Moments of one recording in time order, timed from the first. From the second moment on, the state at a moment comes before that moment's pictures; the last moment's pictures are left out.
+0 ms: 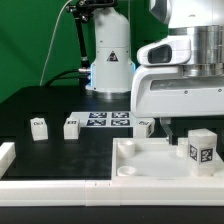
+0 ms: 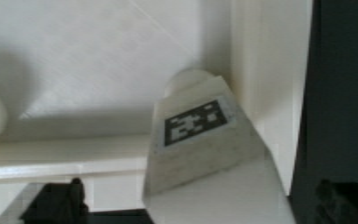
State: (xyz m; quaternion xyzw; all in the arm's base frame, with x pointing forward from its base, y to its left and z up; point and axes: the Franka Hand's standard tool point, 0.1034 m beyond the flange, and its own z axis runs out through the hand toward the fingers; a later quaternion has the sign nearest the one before) arm 0.639 0.115 0.077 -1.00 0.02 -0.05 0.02
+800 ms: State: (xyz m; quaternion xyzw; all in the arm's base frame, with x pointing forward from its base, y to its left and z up) arm 0.636 0.111 0.075 -0.99 0.11 -0.05 0.03
